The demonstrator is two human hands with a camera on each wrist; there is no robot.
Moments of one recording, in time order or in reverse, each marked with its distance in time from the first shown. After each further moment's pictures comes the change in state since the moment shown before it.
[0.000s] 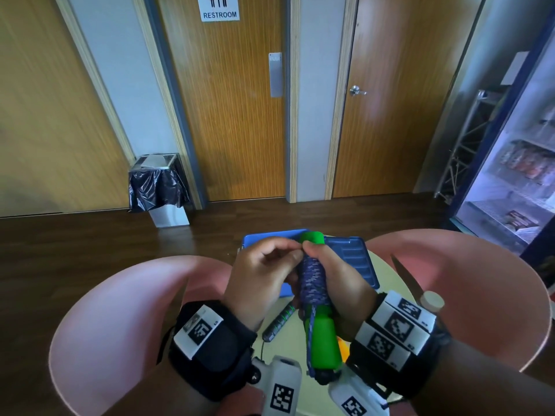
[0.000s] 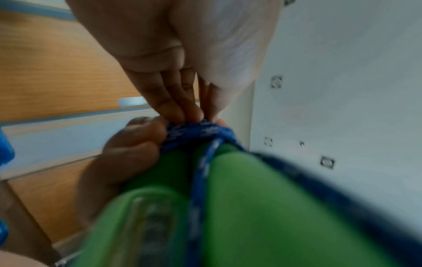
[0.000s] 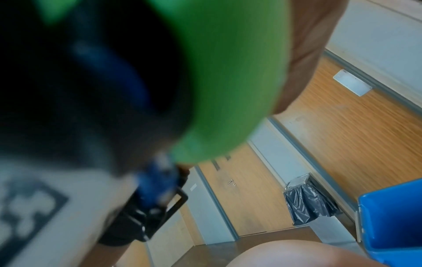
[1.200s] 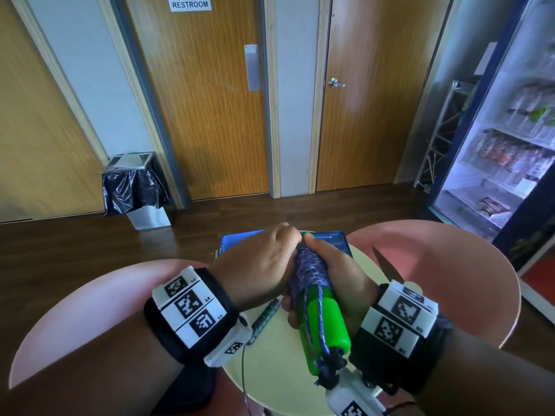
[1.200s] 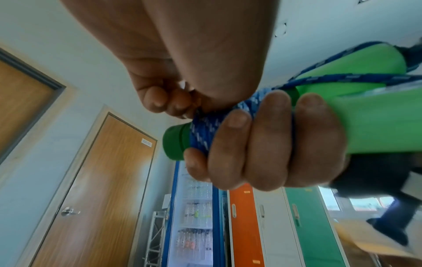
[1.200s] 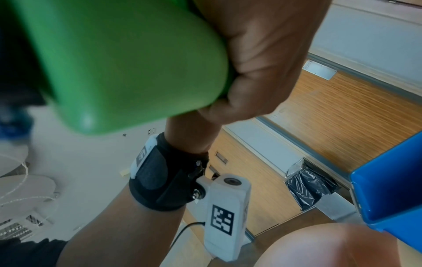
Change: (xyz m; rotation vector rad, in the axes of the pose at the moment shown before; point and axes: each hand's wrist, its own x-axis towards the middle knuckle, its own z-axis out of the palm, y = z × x) left_hand 0.044 0.010 0.018 1.050 -0.474 0.607; right_hand -0.008 -0.026 -0.034 0.170 -0.050 0.272
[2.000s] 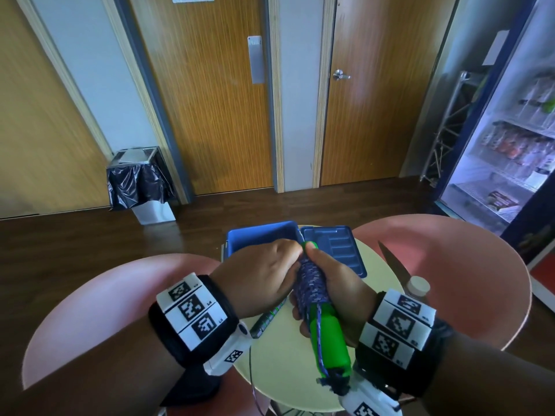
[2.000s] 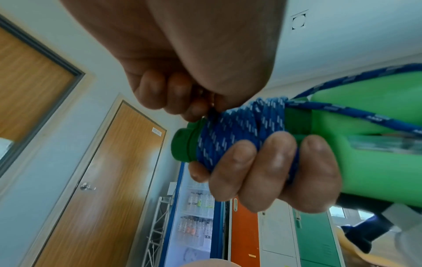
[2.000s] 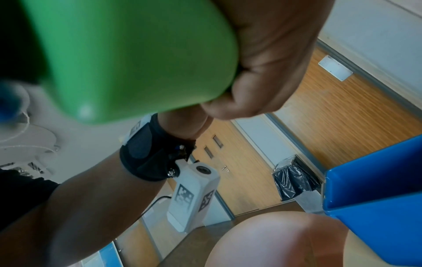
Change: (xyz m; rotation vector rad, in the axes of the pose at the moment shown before) left_hand -0.023 -0.015 0.011 0.011 -0.073 0.038; right_hand 0.017 0.022 -0.004 -0.115 0.013 -0.116
